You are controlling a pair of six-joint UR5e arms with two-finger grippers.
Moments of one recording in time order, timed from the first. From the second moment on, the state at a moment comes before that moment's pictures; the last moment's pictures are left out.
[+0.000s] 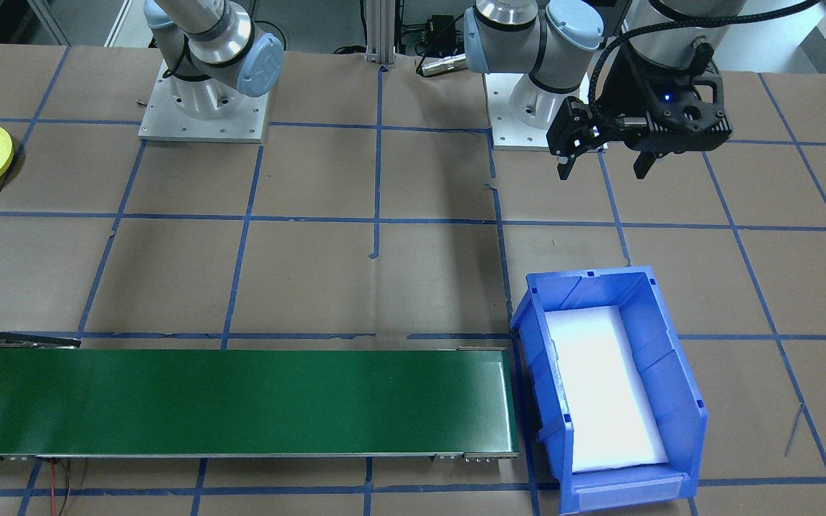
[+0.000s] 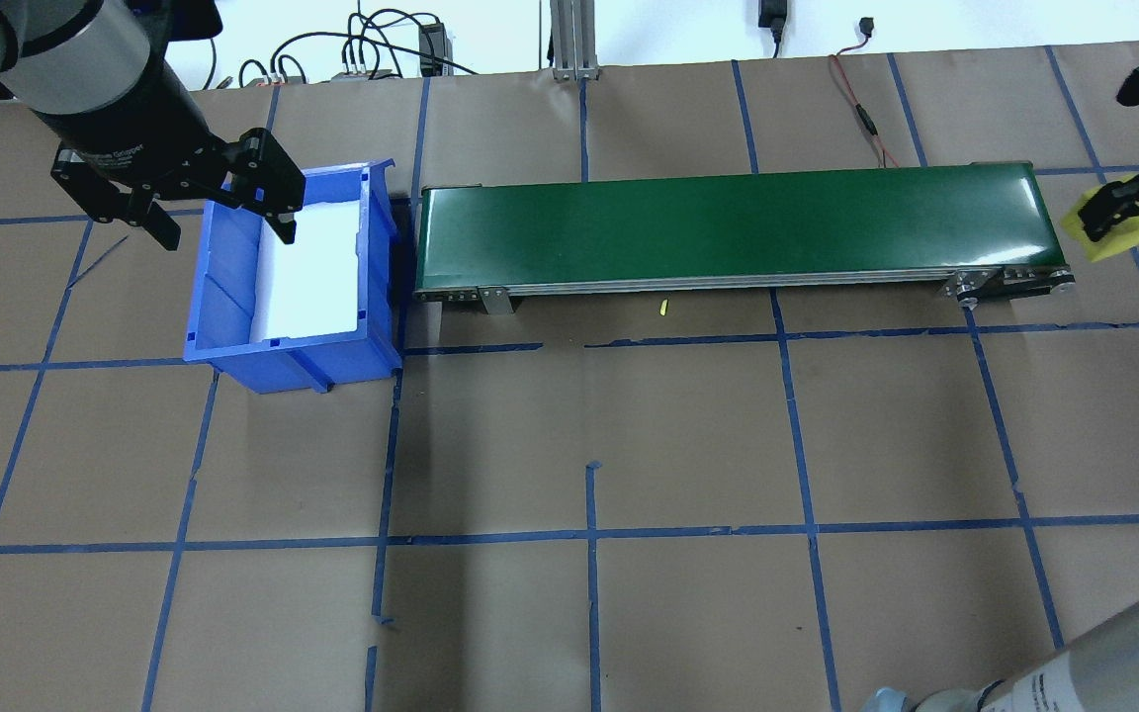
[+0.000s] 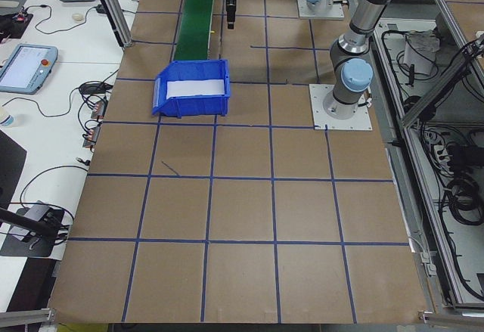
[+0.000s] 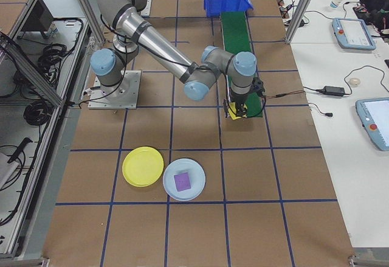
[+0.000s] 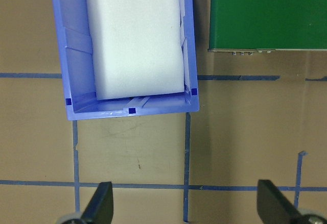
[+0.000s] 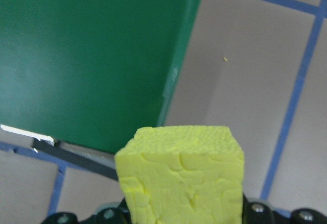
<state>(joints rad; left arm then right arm) -1.53 -1.54 -1.55 -1.60 1.60 0.01 0.95 -1.19 1.61 -2.04 -1.54 -0.87</state>
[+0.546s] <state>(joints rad) -1.53 -1.54 -1.55 -1.60 1.60 0.01 0.53 -1.36 1.78 -1.89 -1.55 -1.18</state>
